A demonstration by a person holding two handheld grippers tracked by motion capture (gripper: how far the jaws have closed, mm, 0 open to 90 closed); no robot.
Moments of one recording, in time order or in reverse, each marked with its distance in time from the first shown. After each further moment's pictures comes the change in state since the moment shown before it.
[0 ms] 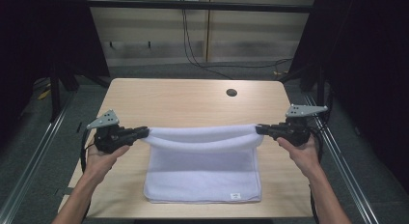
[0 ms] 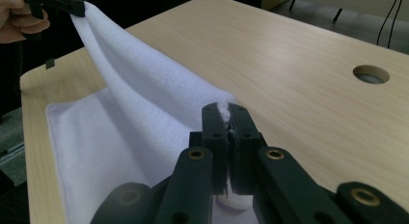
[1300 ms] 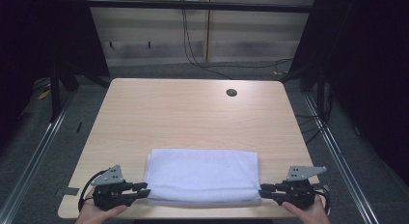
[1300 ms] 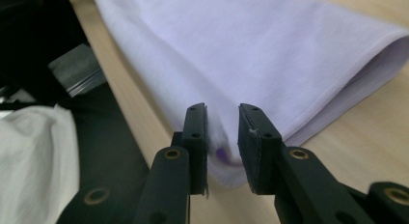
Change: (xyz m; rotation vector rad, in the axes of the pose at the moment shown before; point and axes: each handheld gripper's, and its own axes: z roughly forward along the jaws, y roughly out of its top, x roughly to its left) left arm -0.059 -0.095 -0.026 0.194 -0.129 -0.010; right arm 0.071 -0.123 -0.021 0.159 0.095 0.059
